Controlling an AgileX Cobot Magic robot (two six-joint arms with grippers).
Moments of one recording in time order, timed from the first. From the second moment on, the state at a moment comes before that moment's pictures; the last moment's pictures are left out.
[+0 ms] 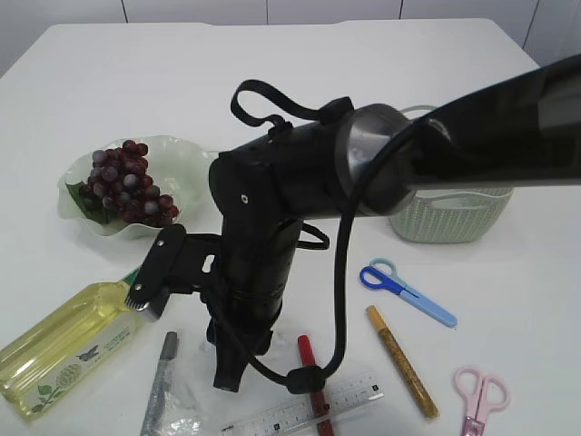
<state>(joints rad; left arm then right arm) -0.22 1.09 -0.88 -0.11 1.03 0.01 0.82 2.10 -1.48 0.11 0.84 -0.66</state>
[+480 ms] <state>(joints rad) -0.22 1.09 -0.87 -0.11 1.01 0.01 0.82 2.10 -1.58 0.10 0.95 -0.62</state>
